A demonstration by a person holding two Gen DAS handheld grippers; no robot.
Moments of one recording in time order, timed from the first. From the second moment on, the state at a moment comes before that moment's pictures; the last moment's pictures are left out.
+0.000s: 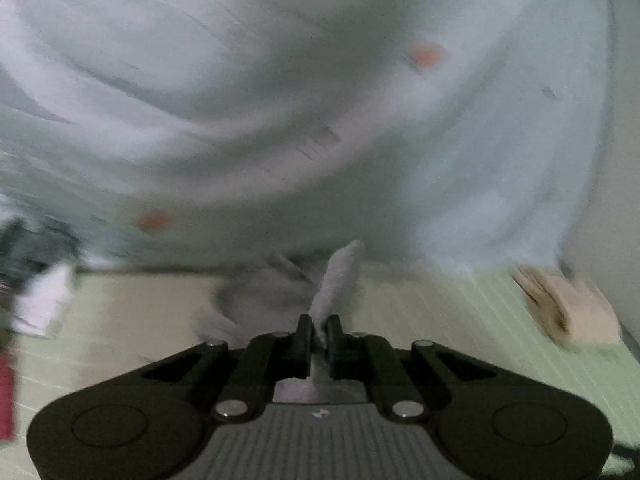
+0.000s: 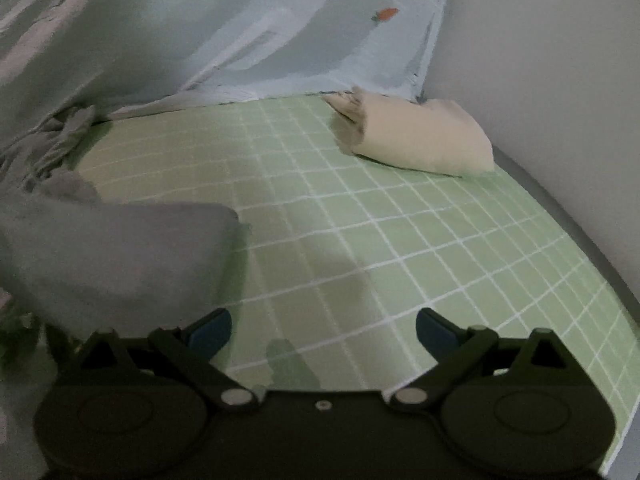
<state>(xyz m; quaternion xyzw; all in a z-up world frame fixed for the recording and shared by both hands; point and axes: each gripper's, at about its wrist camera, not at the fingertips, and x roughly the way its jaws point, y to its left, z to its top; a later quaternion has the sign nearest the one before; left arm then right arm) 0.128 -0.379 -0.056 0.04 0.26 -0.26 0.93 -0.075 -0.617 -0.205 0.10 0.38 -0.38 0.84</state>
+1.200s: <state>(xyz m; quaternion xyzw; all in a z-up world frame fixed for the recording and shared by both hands) 0.193 -0.191 -0.197 -0.10 0.48 0.00 0.87 0.062 -0.595 -0.216 0.34 0.35 -0.12 0.86</state>
